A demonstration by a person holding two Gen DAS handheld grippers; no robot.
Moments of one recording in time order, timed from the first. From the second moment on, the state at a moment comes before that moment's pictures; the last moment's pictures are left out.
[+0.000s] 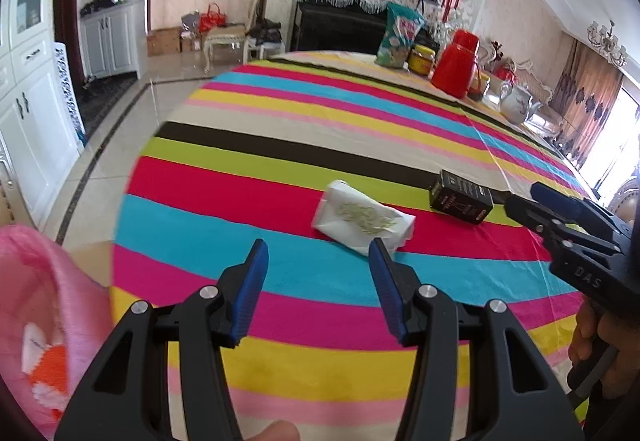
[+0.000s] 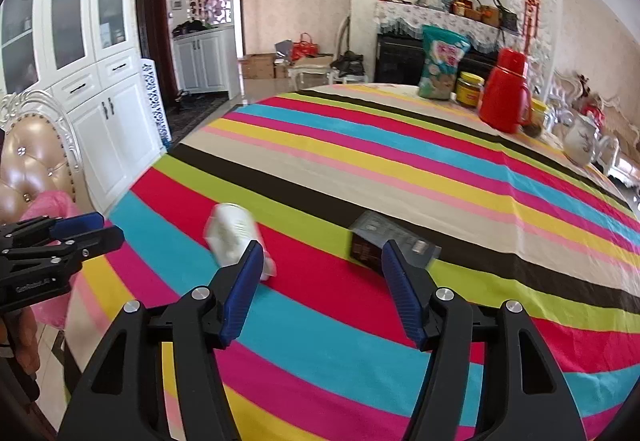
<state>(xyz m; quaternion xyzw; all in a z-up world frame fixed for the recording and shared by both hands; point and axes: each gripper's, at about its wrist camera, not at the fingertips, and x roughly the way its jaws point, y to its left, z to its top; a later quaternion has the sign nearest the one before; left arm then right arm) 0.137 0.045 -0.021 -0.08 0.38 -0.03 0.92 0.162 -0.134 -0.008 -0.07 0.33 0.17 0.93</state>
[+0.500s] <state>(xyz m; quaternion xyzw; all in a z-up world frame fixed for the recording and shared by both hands) 0.222 -0.012 -0.063 -0.10 0.44 -0.03 0.89 0.203 -0.192 -0.032 -0.06 0.35 0.15 0.92</state>
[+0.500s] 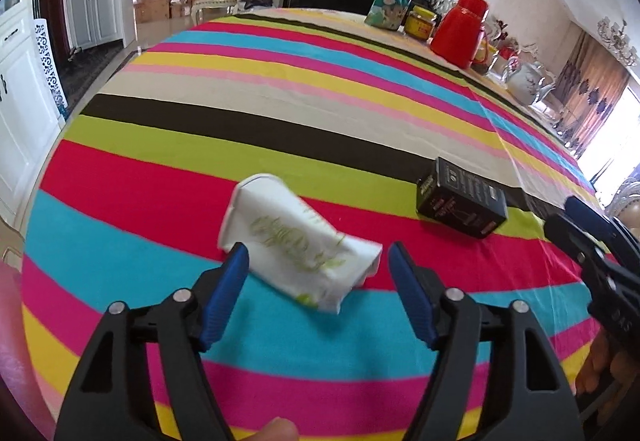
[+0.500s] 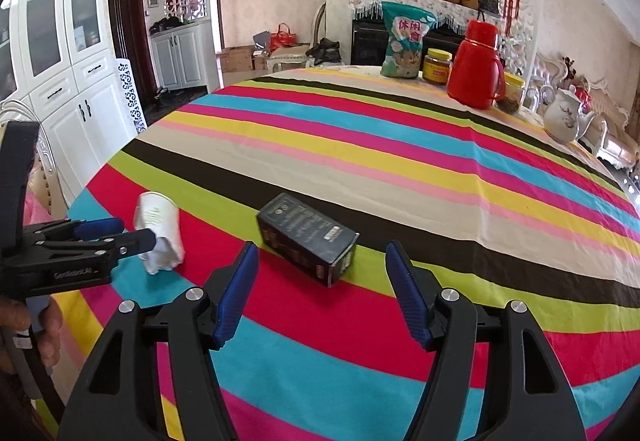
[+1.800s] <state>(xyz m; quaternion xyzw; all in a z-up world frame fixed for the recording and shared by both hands) 0.253 -0.011 -0.070 -0.03 0.46 0.01 0.89 0.259 -0.152 -0.077 -0.14 0.40 0.18 0.89</state>
